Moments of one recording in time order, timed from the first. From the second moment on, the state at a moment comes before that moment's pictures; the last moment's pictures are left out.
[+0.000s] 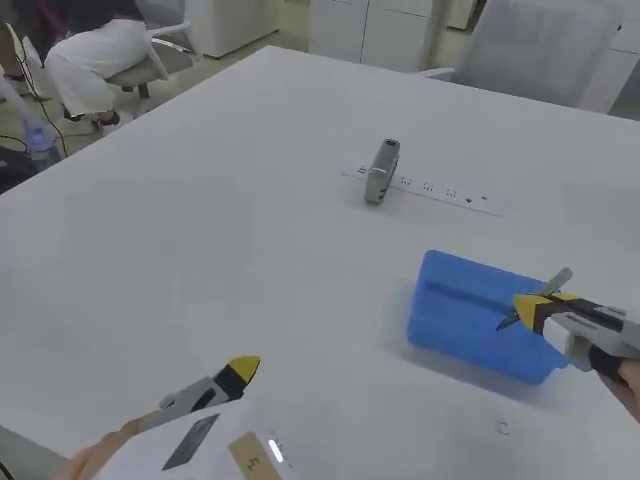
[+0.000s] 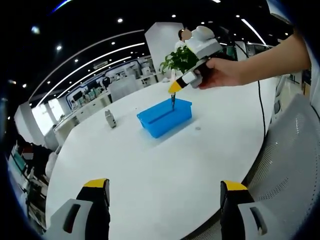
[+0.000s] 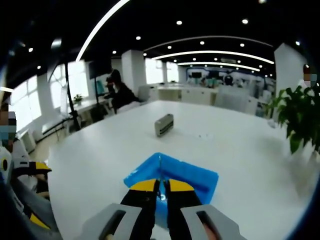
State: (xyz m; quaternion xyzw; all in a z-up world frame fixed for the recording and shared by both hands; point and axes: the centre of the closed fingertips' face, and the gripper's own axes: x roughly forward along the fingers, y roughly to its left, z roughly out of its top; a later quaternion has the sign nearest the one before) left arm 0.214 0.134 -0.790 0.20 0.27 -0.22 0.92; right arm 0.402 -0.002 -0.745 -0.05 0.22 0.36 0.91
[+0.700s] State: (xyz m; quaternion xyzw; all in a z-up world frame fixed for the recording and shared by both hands) left arm 0.214 0.133 -0.788 0.20 0.27 -0.22 0.92; right arm 0.342 -0.018 -0.789 -0.08 0.28 0.35 0.89
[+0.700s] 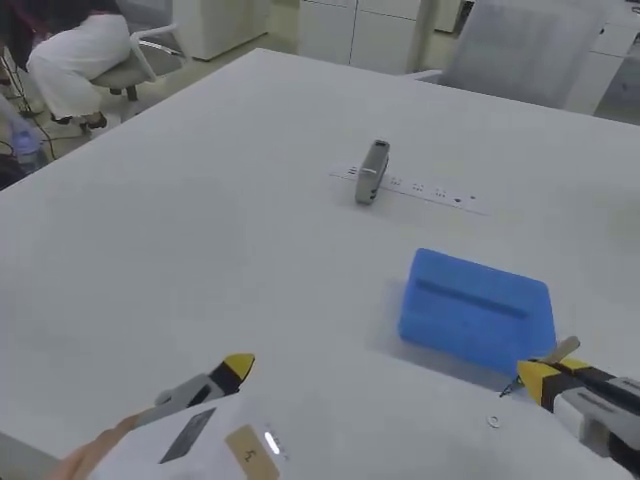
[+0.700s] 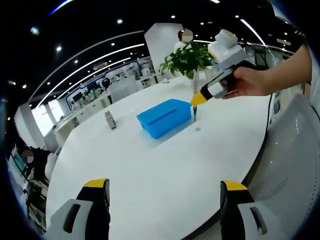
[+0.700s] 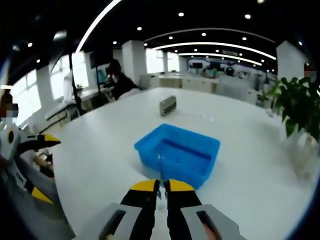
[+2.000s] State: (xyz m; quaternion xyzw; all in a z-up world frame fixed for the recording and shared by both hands) left arm 0.214 0.135 -0.790 0.21 0.27 -0.22 0.91; right arm 0.344 -0.023 -0.810 -0.09 0.30 0.34 0.89
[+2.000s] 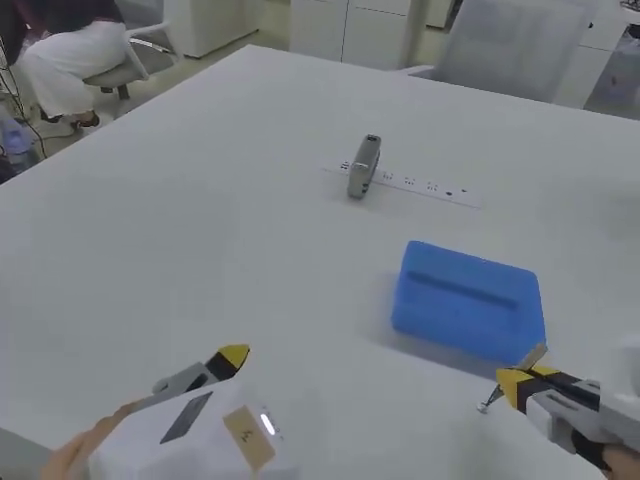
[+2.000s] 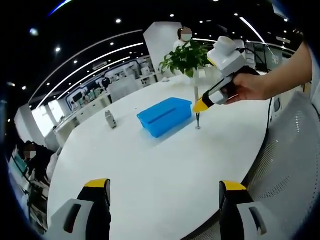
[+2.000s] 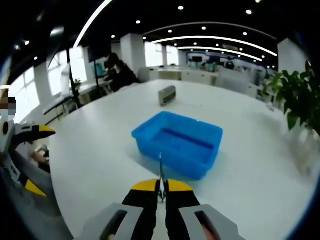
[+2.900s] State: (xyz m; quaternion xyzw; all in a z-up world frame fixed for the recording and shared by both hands) left arm 0.215 0.136 -0.791 0.21 0.27 -0.22 0.91; right arm 0.349 -0.022 -0.809 -0.05 0.30 0.34 0.89
